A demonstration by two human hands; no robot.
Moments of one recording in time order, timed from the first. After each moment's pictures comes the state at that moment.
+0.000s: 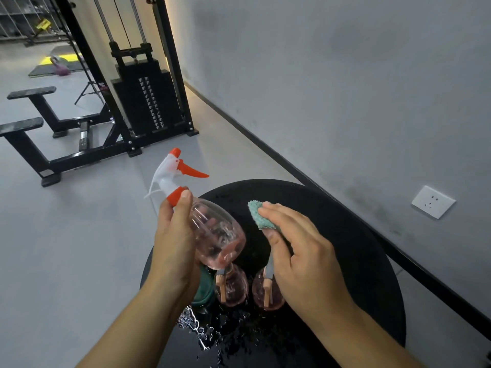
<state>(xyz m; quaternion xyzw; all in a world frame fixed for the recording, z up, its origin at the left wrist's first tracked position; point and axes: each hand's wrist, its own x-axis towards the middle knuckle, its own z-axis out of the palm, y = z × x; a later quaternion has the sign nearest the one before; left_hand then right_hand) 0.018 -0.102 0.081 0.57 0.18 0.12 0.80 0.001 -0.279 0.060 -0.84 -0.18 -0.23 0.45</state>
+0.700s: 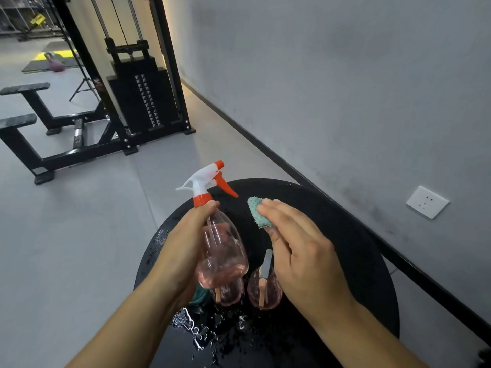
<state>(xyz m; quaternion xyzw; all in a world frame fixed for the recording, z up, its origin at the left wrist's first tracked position) 0.019 -0.100 0.072 0.62 0.18 -0.07 0.76 0.007 -0.289 0.055 -0.87 -0.20 -0.25 0.38</state>
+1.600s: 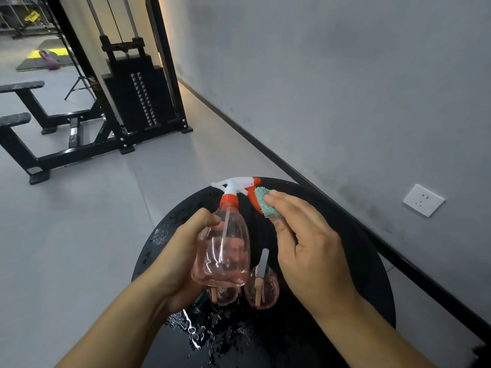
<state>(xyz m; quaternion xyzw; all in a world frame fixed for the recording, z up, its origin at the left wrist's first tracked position) 0.015 -0.093 0.072 0.55 0.11 -0.23 0.80 0.012 -0.295 0.063 -0.86 -0.17 -0.28 0.40</state>
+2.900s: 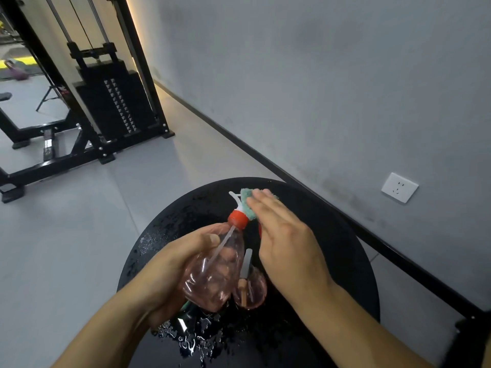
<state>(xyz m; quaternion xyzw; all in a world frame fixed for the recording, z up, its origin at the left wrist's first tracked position) 0.007 -0.110 0.081 0.62 0.03 -0.23 0.75 0.020 -0.301 0.057 -0.91 -0.14 -0.20 0.34</state>
